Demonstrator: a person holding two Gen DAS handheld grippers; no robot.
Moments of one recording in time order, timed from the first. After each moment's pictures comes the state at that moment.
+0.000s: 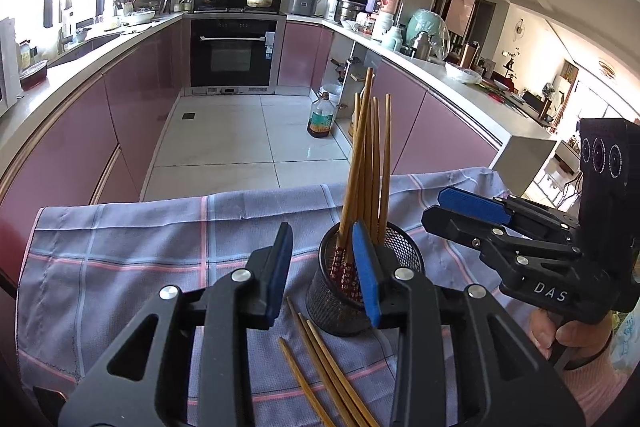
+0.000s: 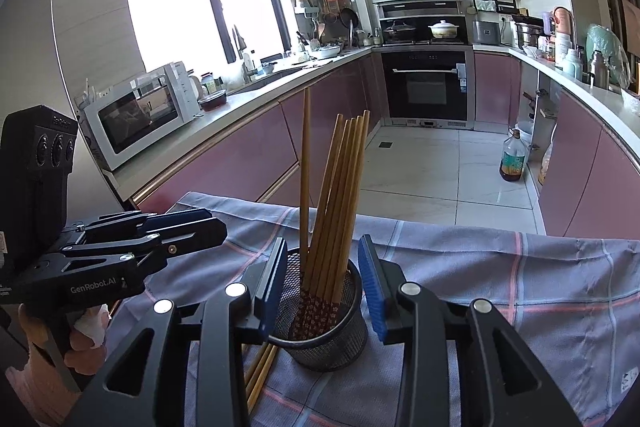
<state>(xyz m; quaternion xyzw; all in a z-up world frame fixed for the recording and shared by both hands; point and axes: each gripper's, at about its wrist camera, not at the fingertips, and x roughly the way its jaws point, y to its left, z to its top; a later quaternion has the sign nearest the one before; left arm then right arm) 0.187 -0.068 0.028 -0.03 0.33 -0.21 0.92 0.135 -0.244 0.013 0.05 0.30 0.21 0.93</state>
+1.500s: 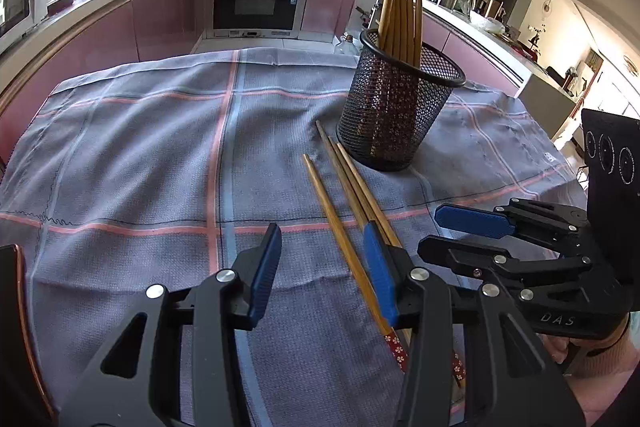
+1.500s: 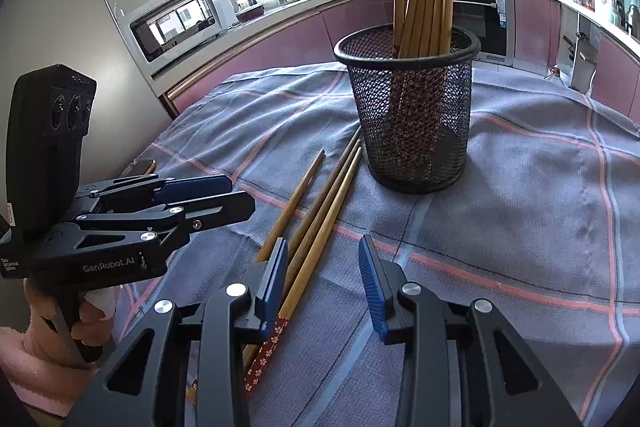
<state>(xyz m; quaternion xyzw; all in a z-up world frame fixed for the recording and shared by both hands) 0.096 -0.030 -0.096 -0.03 0.42 -0.17 0.89 0.061 -0.197 -0.087 0.04 0.41 0.27 0.87</state>
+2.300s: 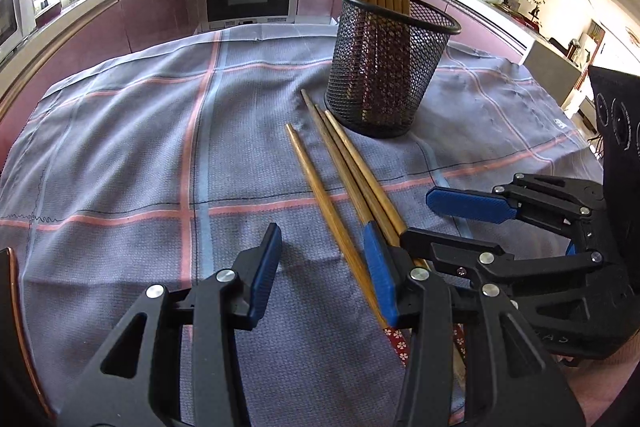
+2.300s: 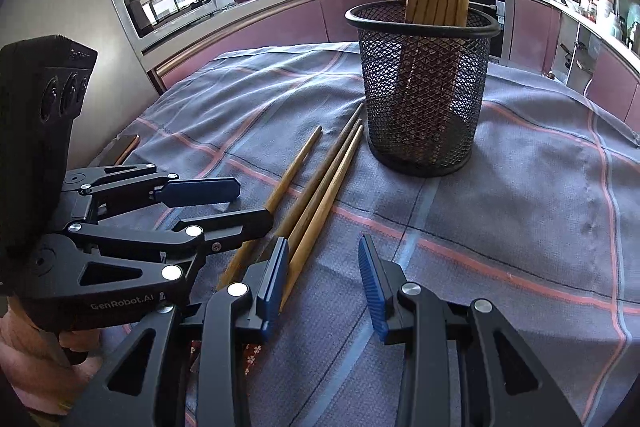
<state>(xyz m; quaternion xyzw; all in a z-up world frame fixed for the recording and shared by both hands) 0.098 -0.053 -0.120 0.02 0.44 -0.17 0.88 0.061 -0.178 -0.101 -0.01 0.42 0.25 0.87</state>
